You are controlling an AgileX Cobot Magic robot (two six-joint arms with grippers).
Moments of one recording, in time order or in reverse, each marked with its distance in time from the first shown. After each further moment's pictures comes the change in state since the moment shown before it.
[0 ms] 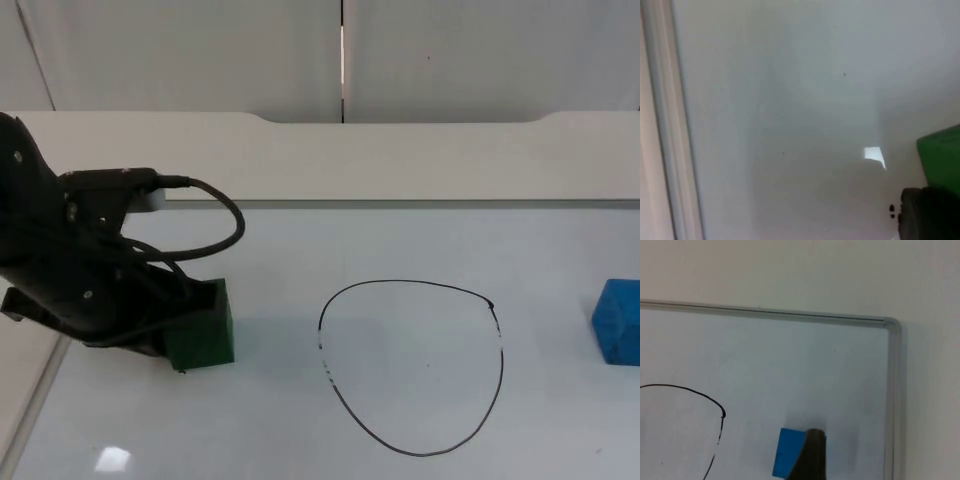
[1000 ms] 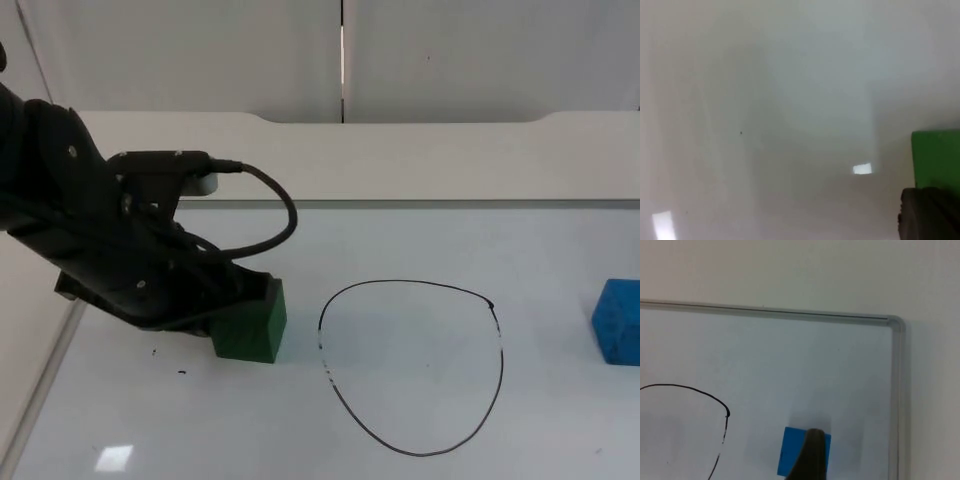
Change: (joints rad) right arm 0.000 0.000 0.000 0.017 0.004 0.000; left arm -0.105 0.010 -0.043 -0.023 -0.049 0.000
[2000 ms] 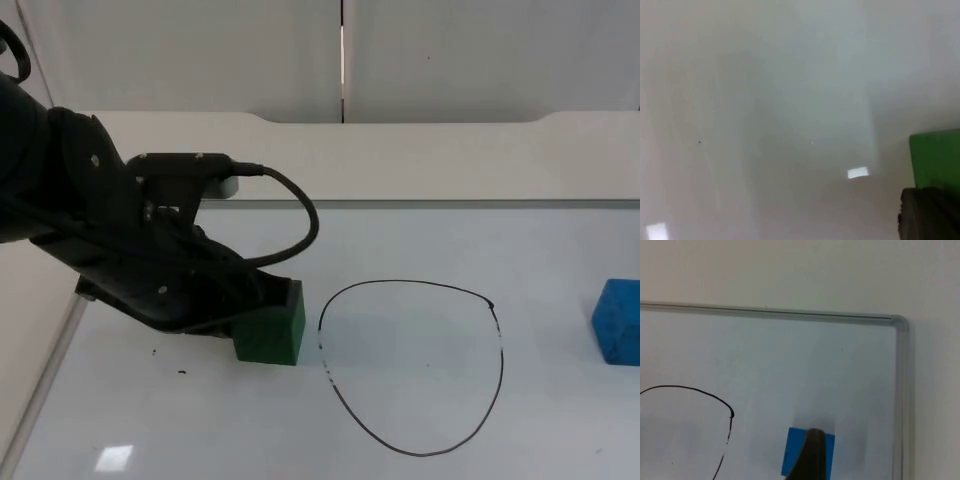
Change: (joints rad) right arm 0.000 0.000 0.000 0.010 0.000 0.000; left arm -0.052 0.004 -0.001 -0.020 -0.029 0.000
